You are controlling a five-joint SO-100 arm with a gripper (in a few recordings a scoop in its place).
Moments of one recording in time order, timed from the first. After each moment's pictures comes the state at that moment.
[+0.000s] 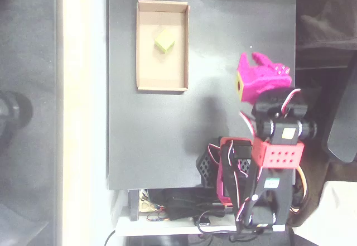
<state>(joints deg) 0.5 151.5 129.3 69.6 84.9</state>
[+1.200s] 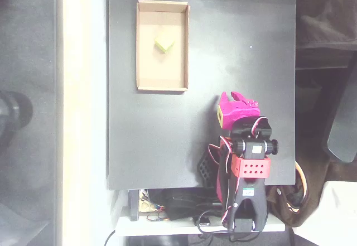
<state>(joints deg) 0.7 189.2 177.9 69.9 85.4</state>
